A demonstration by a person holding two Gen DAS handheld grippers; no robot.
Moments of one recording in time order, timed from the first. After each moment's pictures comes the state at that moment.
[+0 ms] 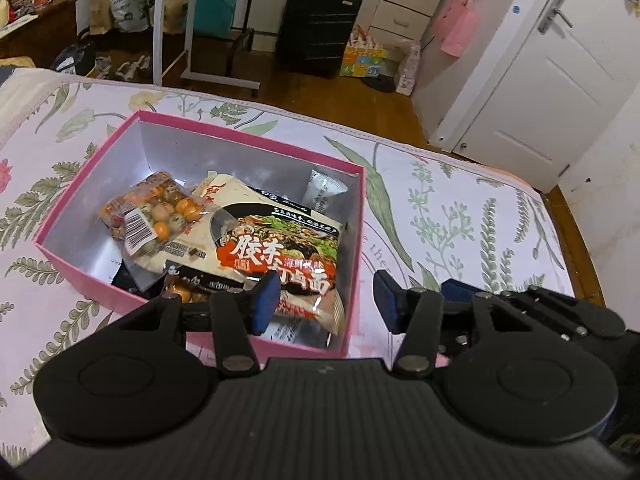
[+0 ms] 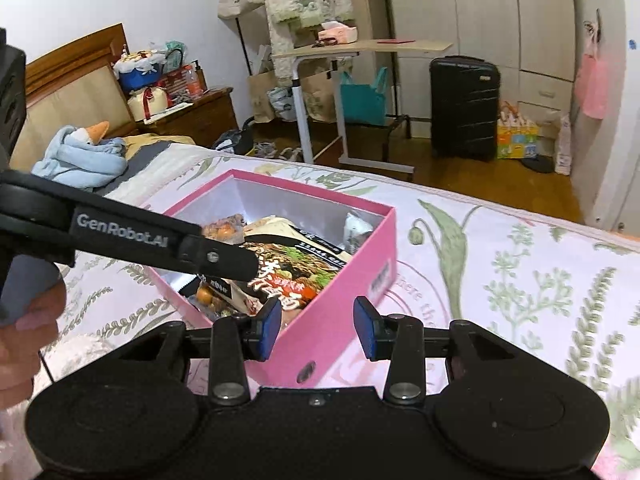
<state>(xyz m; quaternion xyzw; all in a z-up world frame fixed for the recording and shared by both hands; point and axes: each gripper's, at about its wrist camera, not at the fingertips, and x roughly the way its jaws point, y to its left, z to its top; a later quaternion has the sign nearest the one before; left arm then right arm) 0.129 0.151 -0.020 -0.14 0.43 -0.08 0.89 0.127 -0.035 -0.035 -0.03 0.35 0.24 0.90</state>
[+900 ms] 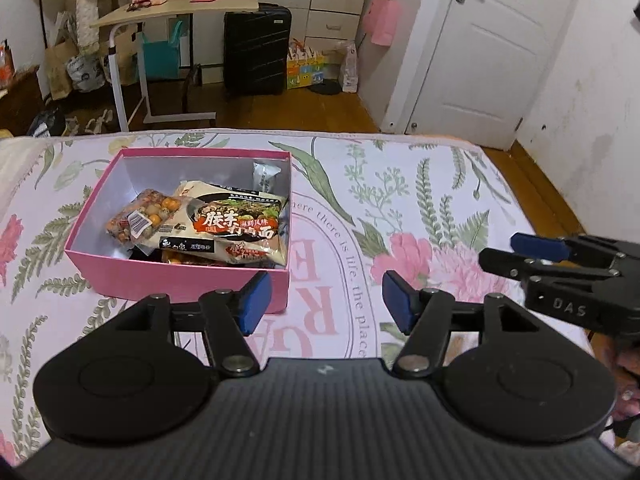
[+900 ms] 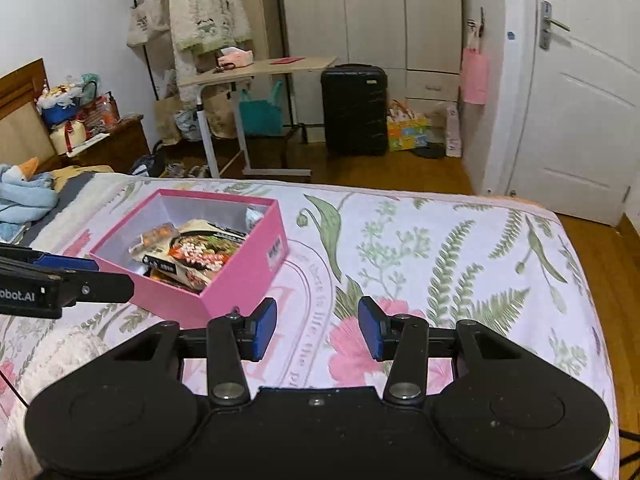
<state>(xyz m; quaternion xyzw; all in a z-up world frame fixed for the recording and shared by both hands) 0.015 0.115 0.037 -0.04 0.40 -0.14 0.91 0.019 -0.102 0.020 -0.01 0.35 0.09 0.93</state>
